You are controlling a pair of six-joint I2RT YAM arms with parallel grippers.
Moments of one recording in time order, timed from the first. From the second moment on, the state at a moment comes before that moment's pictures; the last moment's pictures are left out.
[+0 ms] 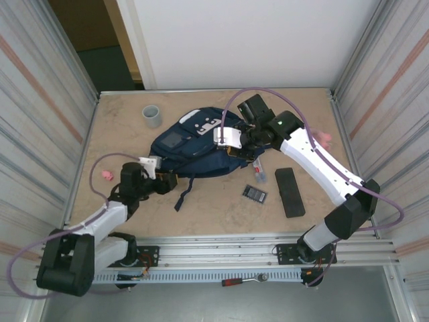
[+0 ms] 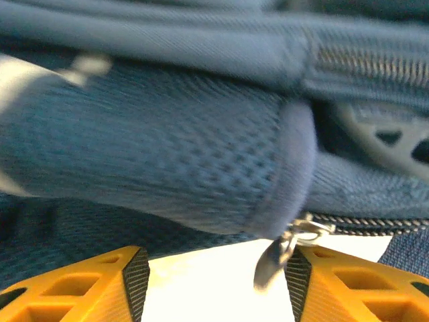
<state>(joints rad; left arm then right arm) -0.23 1.09 0.29 0.20 0.47 -0.28 0.65 1.54 1.61 -1.05 -0.24 -0.92</state>
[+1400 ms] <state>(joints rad) -0.57 0.98 0.42 -0.08 0.51 -0.26 0.67 1.37 1.09 -0.58 -0.23 0.25</state>
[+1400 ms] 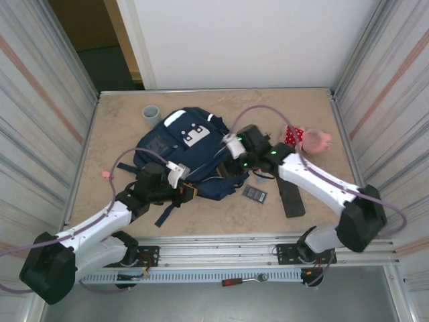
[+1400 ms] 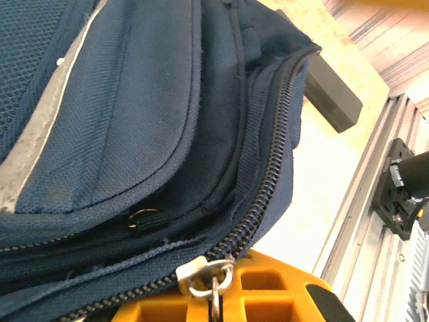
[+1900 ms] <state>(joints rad) -0.59 0.98 0.39 -0.14 0.47 -0.25 0.57 1.38 0.84 -0.46 -0.32 1.10</state>
